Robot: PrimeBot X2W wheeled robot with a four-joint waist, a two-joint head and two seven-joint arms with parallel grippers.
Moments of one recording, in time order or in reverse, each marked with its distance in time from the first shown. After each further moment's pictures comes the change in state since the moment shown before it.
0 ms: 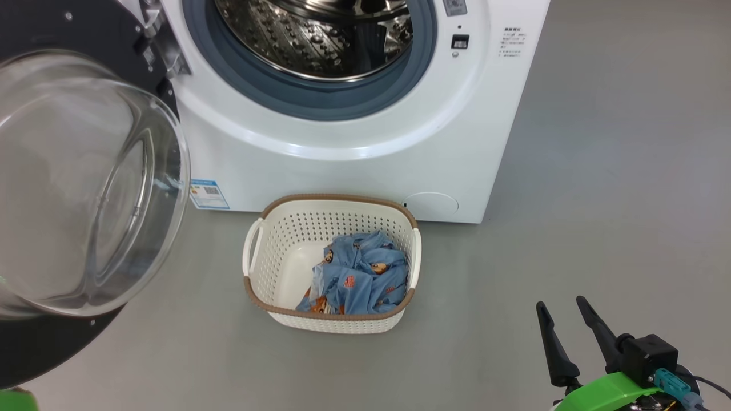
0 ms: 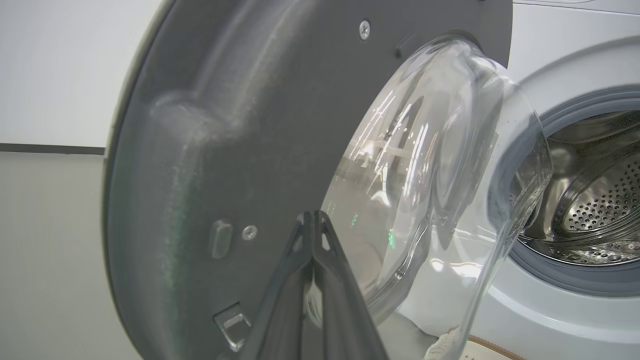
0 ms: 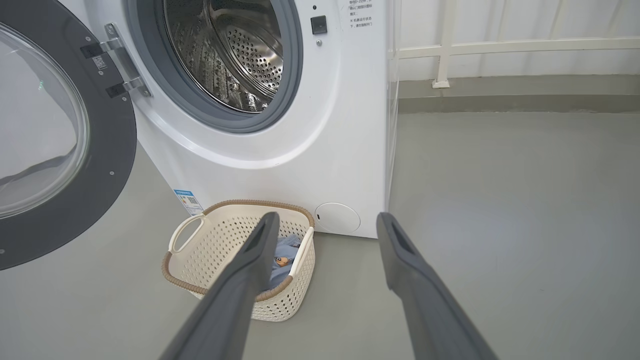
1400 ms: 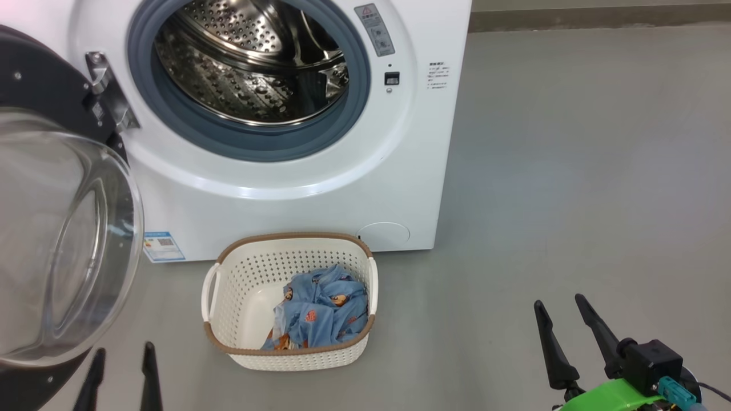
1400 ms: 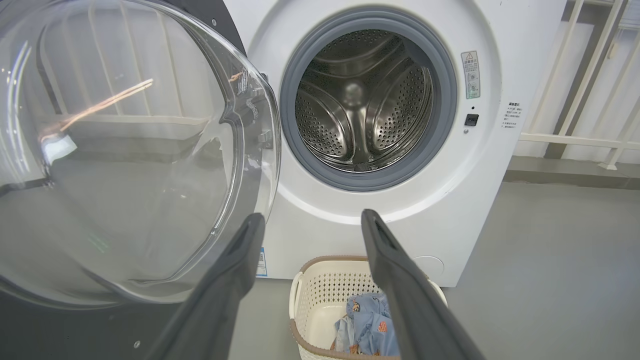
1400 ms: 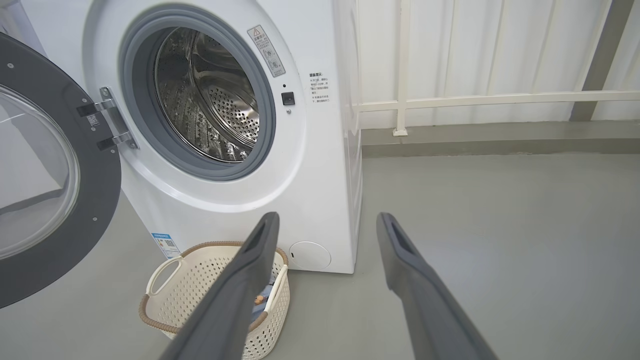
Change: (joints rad) left arm 0.292 -0.114 -0.330 -0.287 0.156 -0.030 0.000; right arm 0.034 0.000 0.023 -0.087 0.012 0.000 -0.001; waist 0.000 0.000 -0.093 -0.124
